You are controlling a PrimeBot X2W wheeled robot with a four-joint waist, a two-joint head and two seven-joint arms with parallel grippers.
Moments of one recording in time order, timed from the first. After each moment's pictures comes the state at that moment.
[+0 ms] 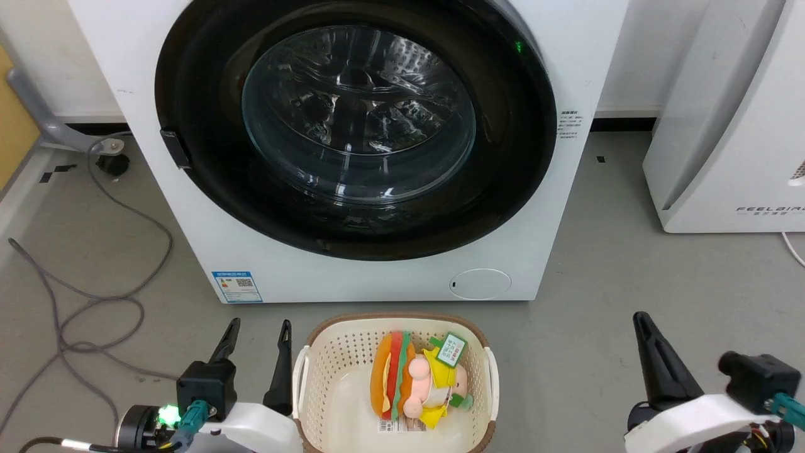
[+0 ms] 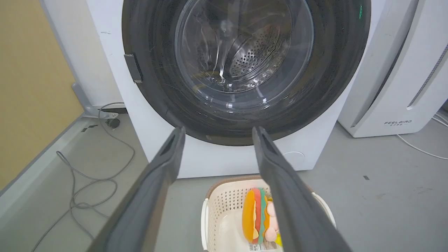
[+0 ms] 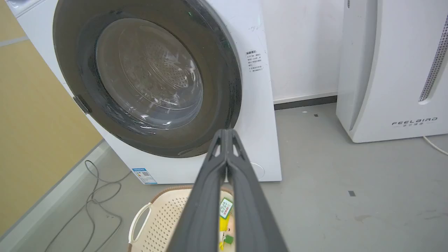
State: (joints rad) left arm 0.02 0.05 -0.05 0.03 -0.04 0.00 -0.05; right arm 0.02 -0.05 -0.01 0.04 0.28 0.13 -0.05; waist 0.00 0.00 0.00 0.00
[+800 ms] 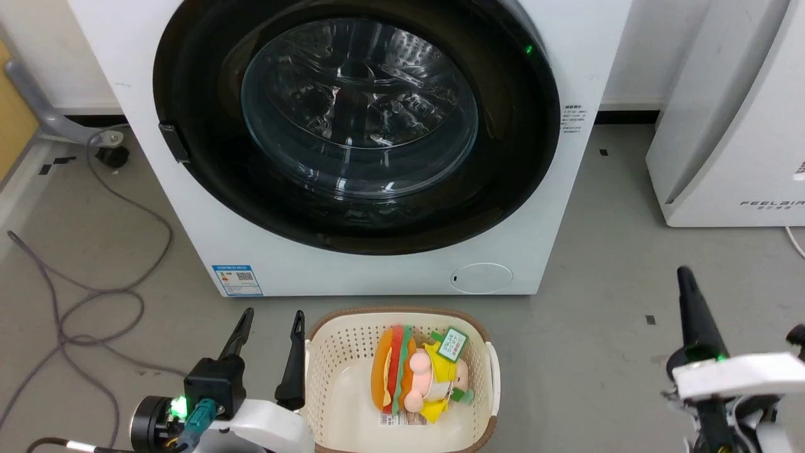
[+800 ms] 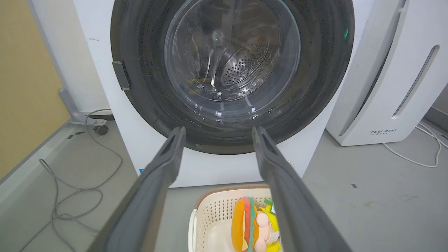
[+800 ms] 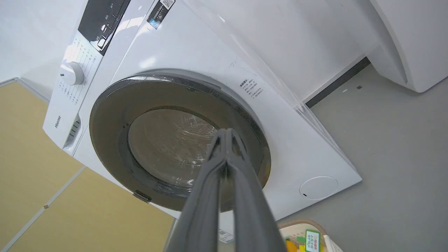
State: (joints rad) left arm 0.00 0.05 -0.08 0.05 -0.07 0.00 -0.10; right arm -0.11 -0.08 -0.05 0.16 0.90 0.13 -0.10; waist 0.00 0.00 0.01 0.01
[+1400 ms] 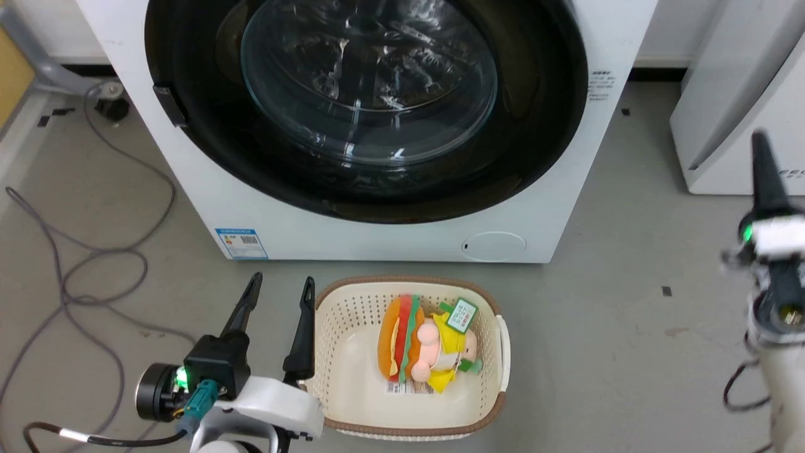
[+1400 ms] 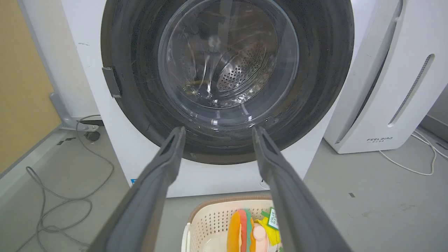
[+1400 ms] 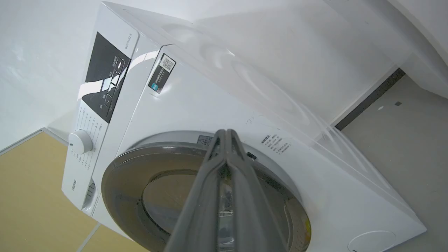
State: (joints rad) left arm -0.06 0.05 -0.11 0.02 -0.09 -0.02 -0.13; right arm -0.51 -0.25 -0.01 0.42 1.22 0.13 -0.13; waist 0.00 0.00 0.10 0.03
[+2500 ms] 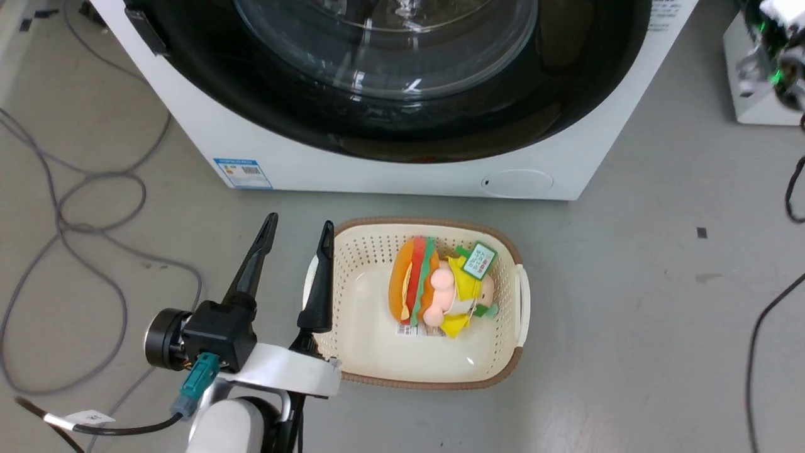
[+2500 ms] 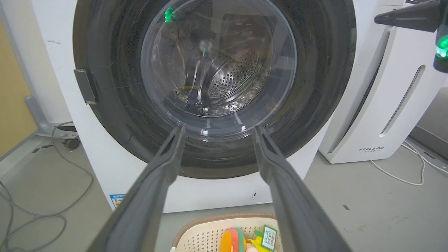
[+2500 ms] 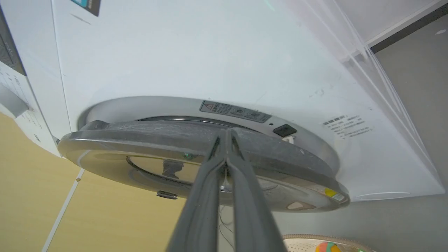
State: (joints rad) left arm -0.17 0.05 -0.16 -0.03 -0.12 -0.04 -0.20; right arm -1.31 -0.41 0.68 1.02 1.73 0.13 0.21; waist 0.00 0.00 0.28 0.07
